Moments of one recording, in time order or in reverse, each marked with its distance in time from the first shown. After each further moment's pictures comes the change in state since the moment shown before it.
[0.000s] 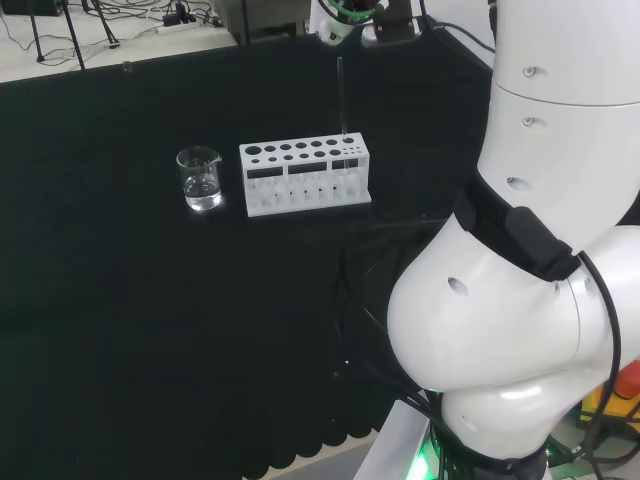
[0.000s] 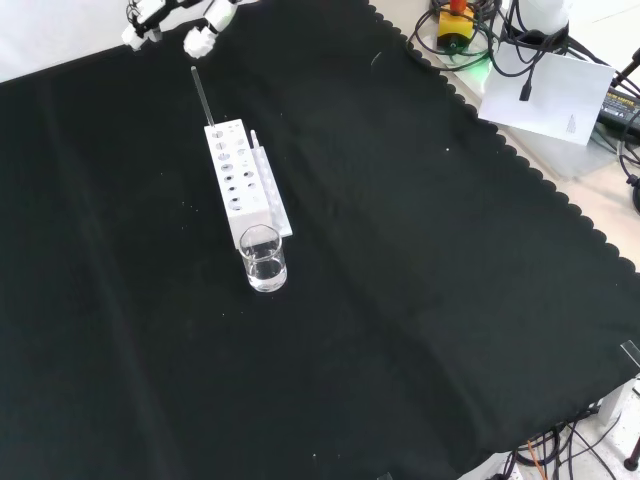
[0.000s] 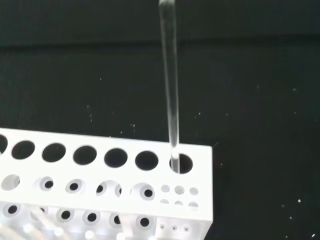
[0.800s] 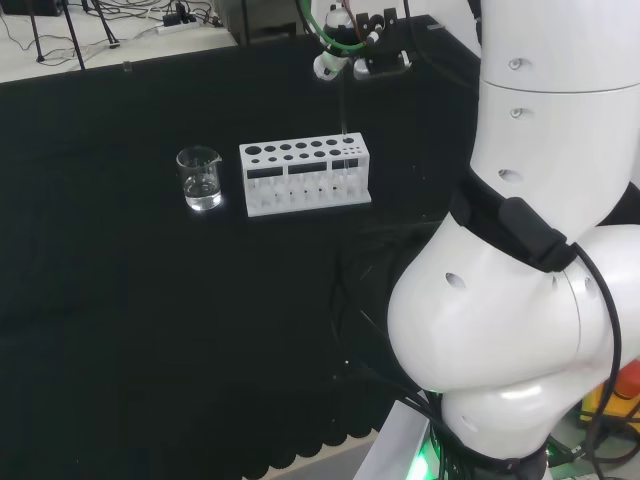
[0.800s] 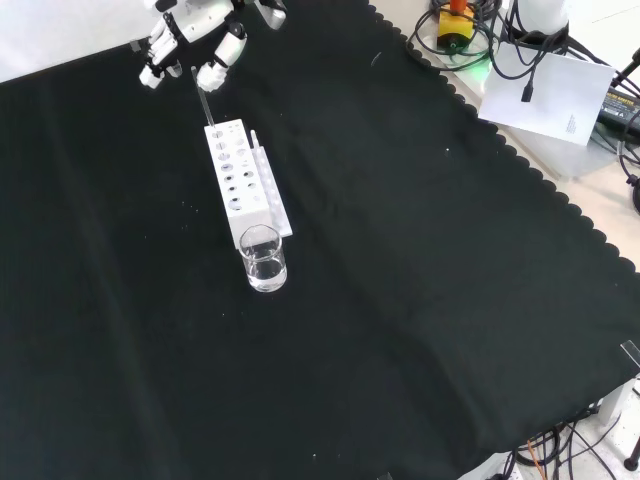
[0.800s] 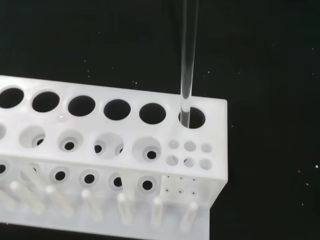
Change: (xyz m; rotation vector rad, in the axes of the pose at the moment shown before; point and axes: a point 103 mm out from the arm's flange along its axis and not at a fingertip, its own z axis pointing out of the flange) arm 0.010 0.012 0.047 0.070 -0.023 -0.013
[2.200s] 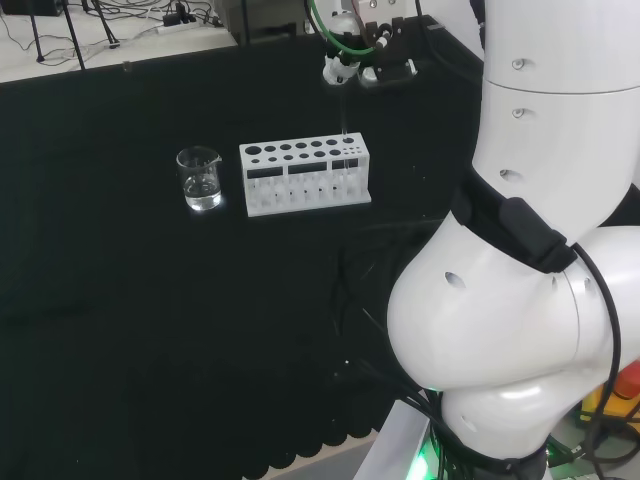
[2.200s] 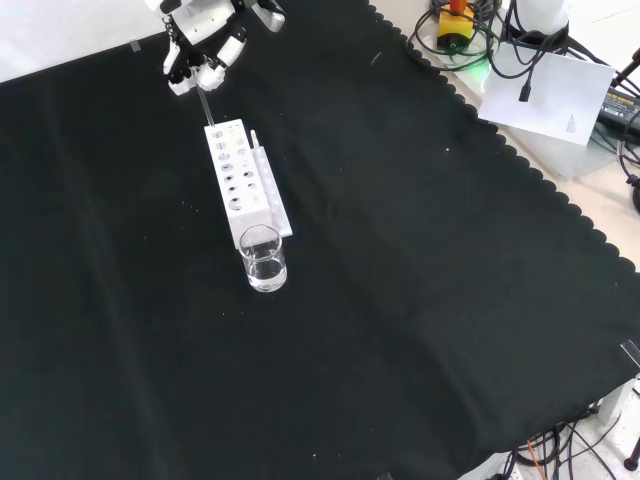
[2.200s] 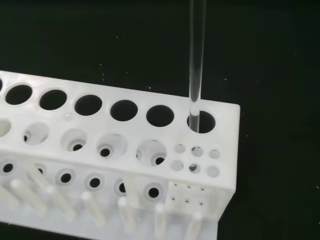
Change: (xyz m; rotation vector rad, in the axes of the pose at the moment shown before) arm -0.005 0.004 0.008 -0.050 0.008 -0.068
